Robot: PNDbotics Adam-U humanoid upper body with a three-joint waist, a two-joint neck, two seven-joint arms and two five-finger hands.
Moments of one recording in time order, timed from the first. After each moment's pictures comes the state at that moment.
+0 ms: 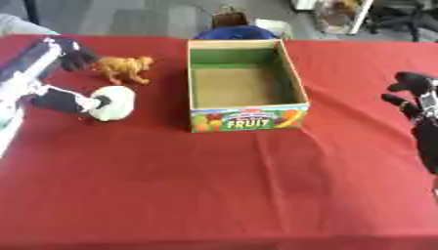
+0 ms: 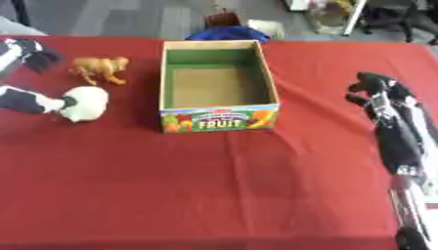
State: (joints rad) left arm -0.54 0.62 -0.15 -1.48 -0.49 0.08 -0.29; right arm -0.13 -0.26 -0.06 -1.82 -0.23 -0.09 0.07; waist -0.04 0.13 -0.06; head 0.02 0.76
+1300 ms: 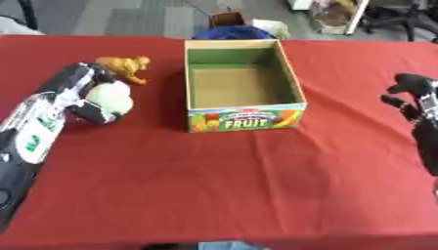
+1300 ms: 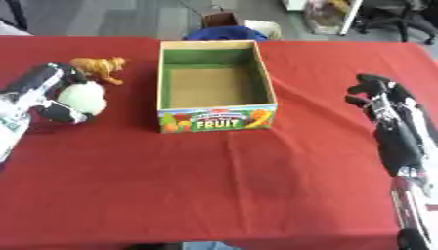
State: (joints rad) left arm -0.65 0.47 -0.18 -1.13 -0.81 0.06 -0.18; right arm -0.13 -0.26 -0.05 -1.82 -0.24 -0.09 0.08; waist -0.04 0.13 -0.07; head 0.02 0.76
